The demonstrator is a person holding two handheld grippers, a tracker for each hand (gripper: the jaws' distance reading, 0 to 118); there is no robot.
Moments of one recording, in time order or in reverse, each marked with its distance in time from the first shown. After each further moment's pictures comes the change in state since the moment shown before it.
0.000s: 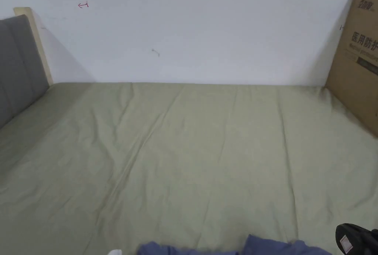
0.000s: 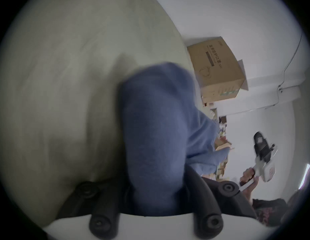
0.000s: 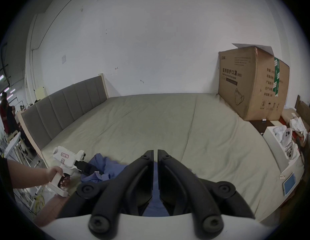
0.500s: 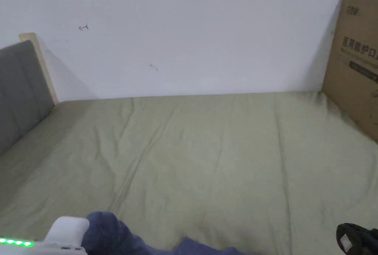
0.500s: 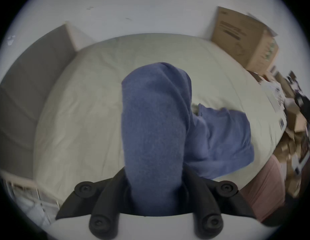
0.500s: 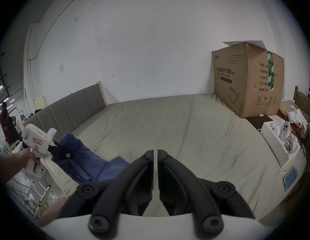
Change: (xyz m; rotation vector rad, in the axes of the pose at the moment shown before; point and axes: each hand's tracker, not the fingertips) left arm 0.183 -0.016 0.122 0.192 0.846 -0.440; right arm 0.026 0.000 0.026 0.042 -0.006 -0.055
